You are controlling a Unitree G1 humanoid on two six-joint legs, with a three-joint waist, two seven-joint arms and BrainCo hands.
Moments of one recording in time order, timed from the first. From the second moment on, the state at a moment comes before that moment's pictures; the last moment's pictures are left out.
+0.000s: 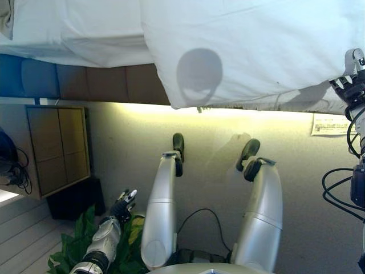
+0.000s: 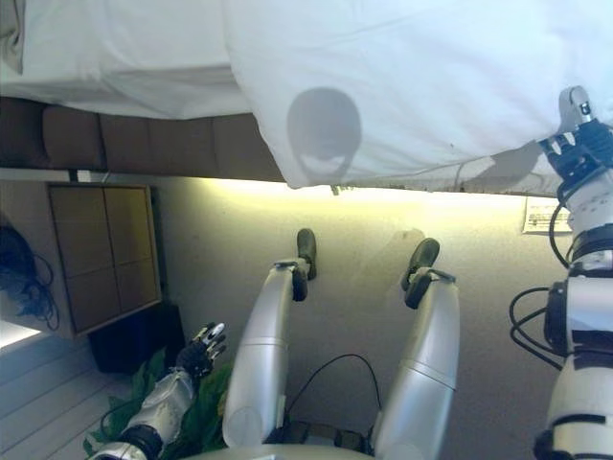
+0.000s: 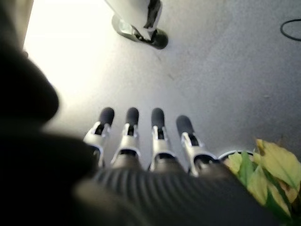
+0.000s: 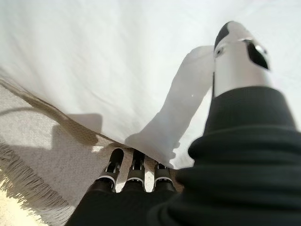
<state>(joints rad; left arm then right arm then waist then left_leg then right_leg) -0.07 0.33 -0.27 0.94 -0.86 -0.21 -0.15 -1.09 -0.88 0.09 1.27 1.15 0.11 0.14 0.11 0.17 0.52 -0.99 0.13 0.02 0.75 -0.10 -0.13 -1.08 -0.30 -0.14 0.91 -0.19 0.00</state>
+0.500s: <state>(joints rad) -0.04 0.33 -0.25 0.94 -0.86 -0.21 -0.18 -1.05 -0.89 0.09 1.27 1.10 0.09 0.26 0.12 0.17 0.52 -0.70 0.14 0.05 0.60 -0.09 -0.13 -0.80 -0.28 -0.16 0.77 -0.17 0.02</state>
